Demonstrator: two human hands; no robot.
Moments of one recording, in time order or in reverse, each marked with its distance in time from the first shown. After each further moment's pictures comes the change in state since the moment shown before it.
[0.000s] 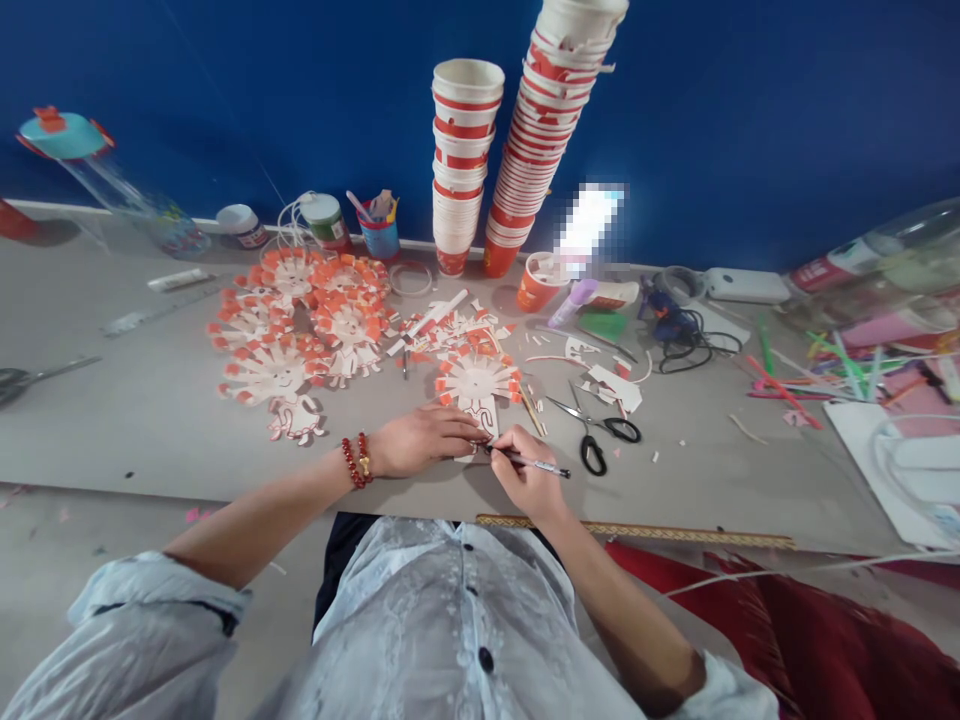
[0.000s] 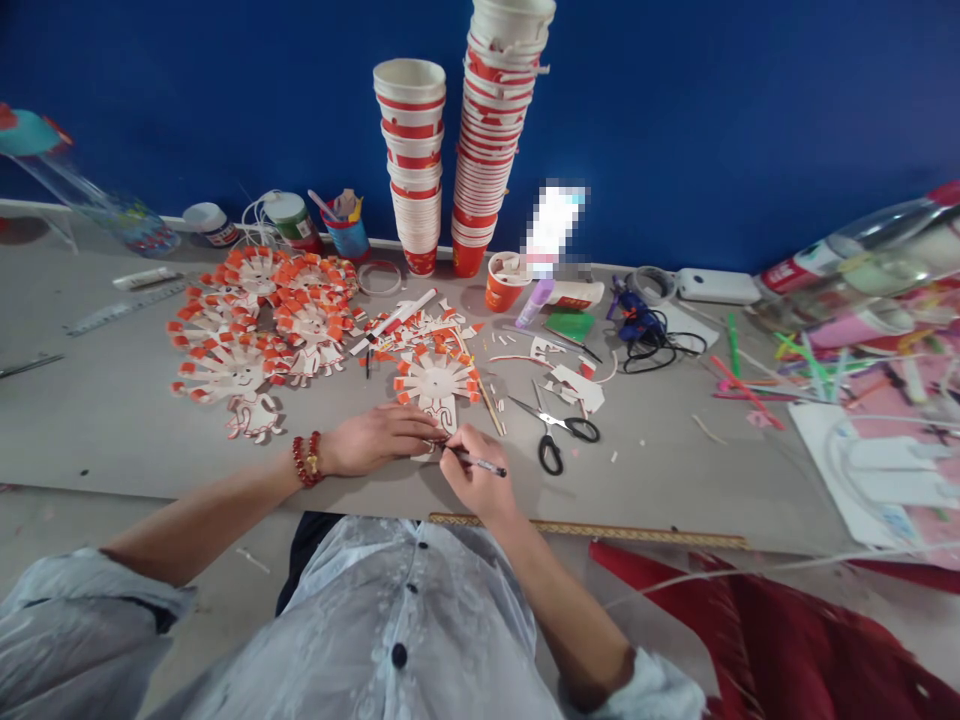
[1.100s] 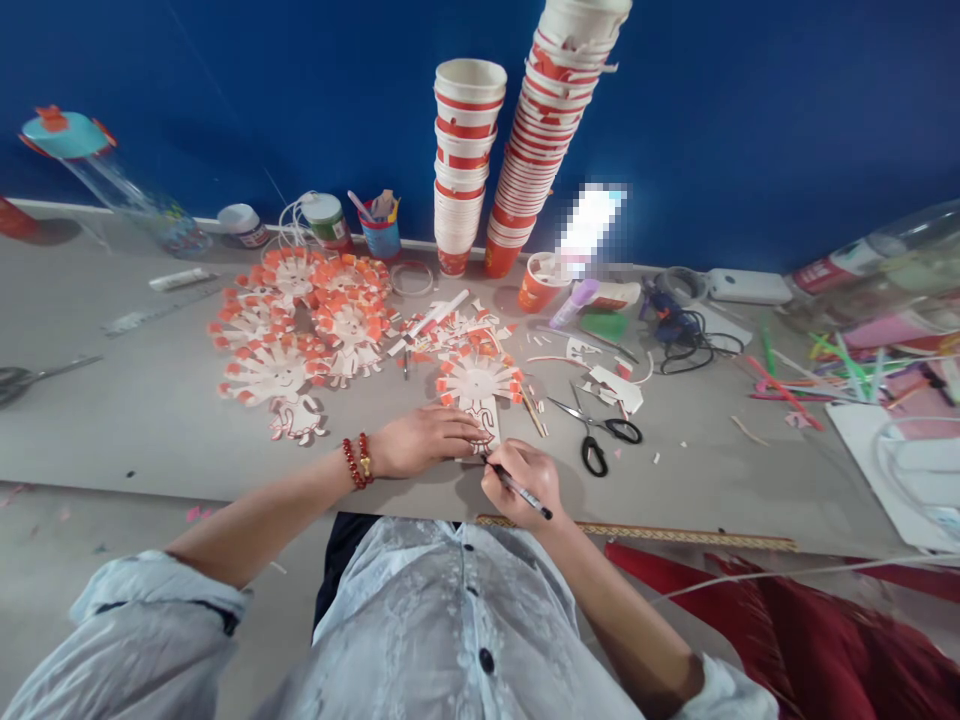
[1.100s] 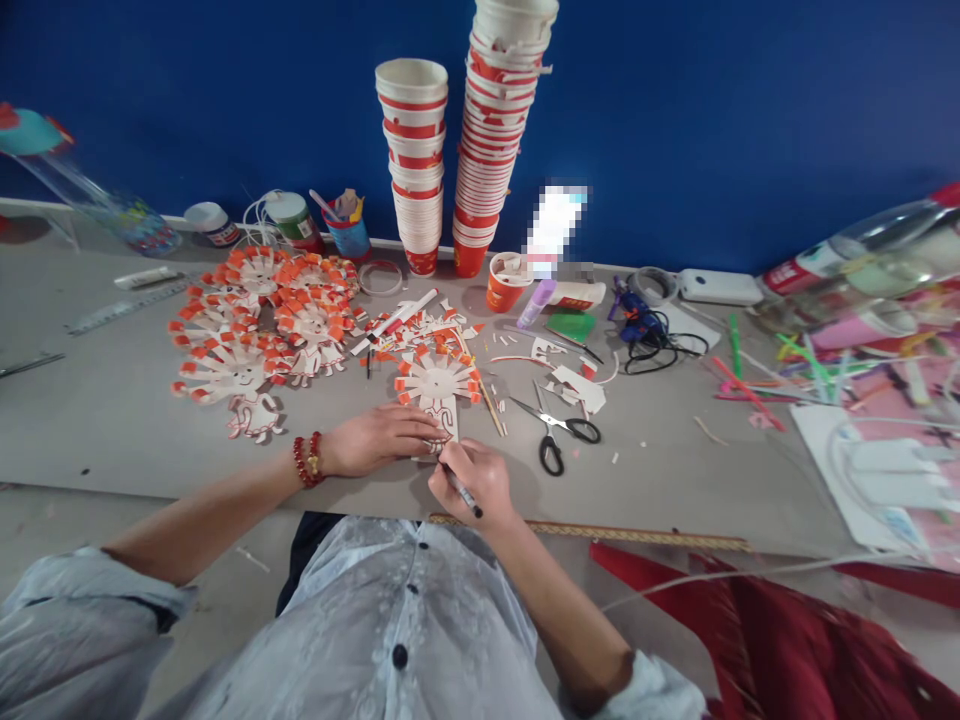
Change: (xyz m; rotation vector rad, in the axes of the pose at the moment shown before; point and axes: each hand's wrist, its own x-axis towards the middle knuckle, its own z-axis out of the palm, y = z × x) left_hand 0.000 -0.001 0.002 0.022 -0.018 -0.001; right_hand -0.009 0.004 0.005 -0.142 0.001 -0.301
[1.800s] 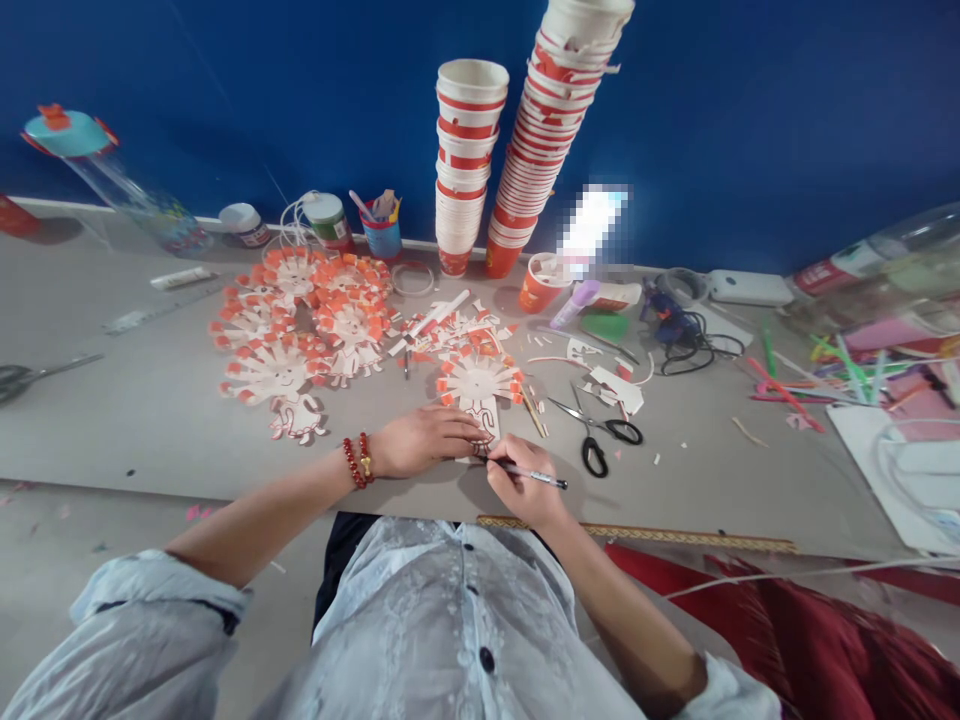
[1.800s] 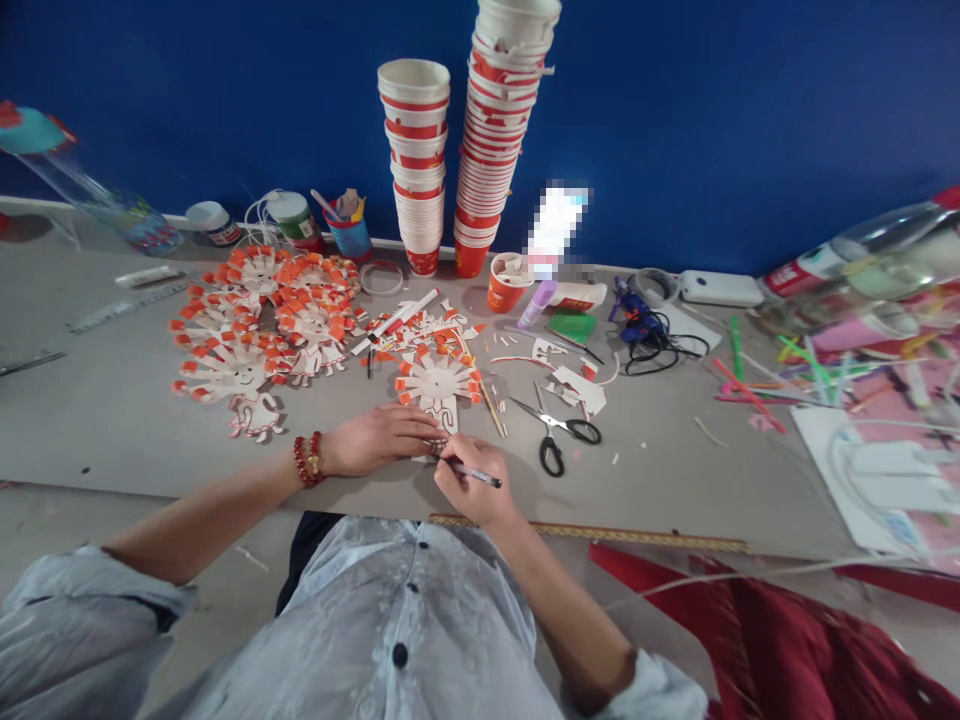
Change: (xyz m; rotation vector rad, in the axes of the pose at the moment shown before) left_hand -0.002 -0.002 0.001 0.004 -0.029 -0.001; right_hand 0.010 -0.006 -0.008 0.156 -0.063 0.210
